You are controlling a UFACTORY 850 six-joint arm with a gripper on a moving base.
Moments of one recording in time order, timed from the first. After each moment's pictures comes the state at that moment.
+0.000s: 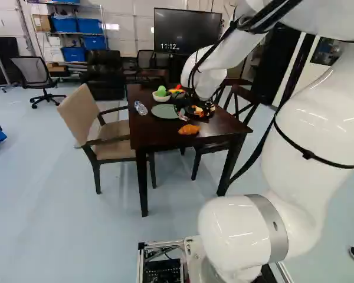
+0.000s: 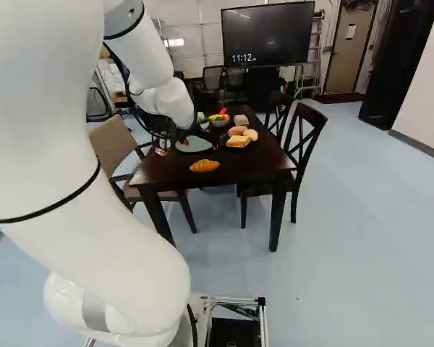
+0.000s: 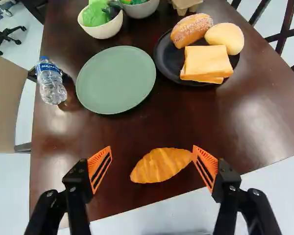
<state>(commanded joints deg) -0.5 -1.6 -47.2 9.2 -7.2 0.0</state>
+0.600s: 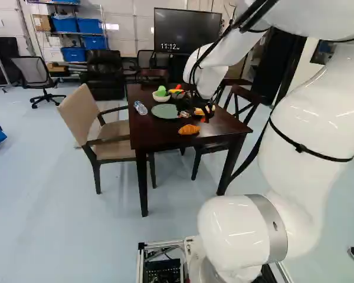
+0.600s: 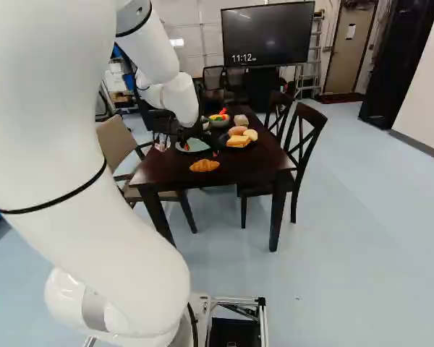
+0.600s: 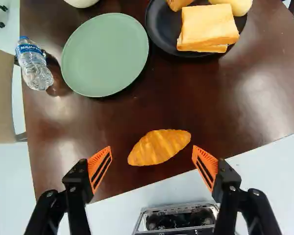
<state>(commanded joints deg) -2.4 -4.4 -50.6 11.0 -16.3 0.0</state>
